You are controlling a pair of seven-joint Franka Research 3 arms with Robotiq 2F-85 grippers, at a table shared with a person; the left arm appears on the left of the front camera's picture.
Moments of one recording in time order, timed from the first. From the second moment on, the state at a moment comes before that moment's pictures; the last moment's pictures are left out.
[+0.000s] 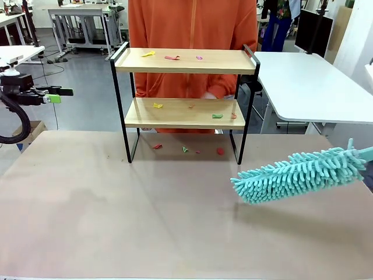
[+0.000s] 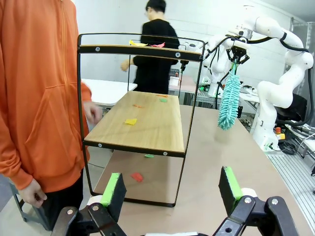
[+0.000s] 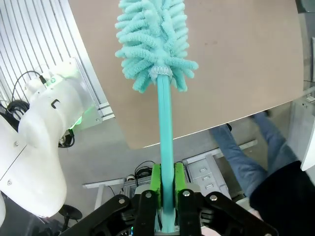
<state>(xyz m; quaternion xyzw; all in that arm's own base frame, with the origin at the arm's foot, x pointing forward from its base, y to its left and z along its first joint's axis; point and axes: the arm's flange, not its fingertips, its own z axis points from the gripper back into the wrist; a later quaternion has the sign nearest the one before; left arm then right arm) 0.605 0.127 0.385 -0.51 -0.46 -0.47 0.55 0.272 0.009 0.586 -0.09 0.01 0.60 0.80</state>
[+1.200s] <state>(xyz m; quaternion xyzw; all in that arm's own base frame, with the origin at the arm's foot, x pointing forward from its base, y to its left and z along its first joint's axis) 0.605 0.127 0.385 -0.51 -0.46 -0.47 0.55 0.272 0.010 0.586 -0.09 0.01 0.60 0.80</state>
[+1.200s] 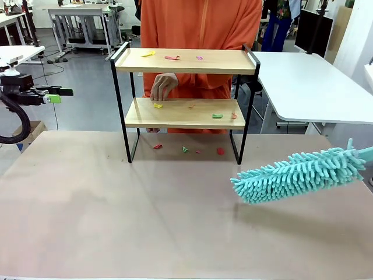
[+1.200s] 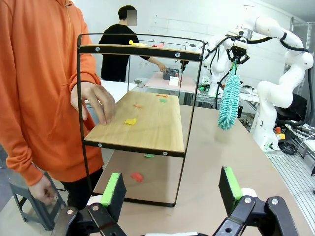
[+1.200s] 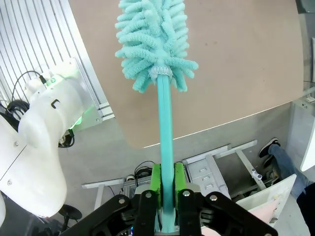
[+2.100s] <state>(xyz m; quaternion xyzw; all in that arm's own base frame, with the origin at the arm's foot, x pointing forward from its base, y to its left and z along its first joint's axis) 0.605 0.127 0.385 -0.51 -0.46 -0.47 0.55 0.250 0.058 0.608 -0.05 0.03 0.52 0.85</state>
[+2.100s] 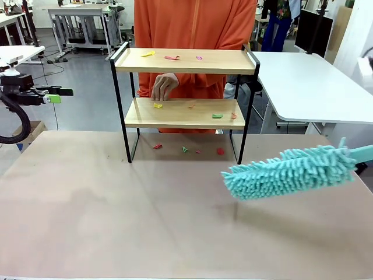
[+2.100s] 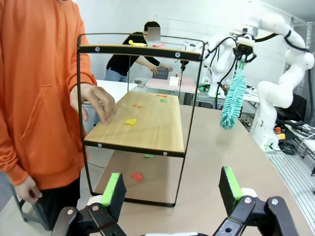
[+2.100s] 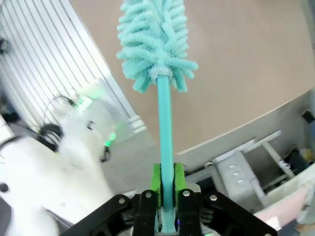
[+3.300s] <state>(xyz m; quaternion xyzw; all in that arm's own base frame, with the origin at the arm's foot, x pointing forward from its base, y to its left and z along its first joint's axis) 0.605 0.127 0.385 -0.51 -0.46 -0.47 0.55 0.239 0.188 0.638 0.05 -0.08 0.38 0.92</state>
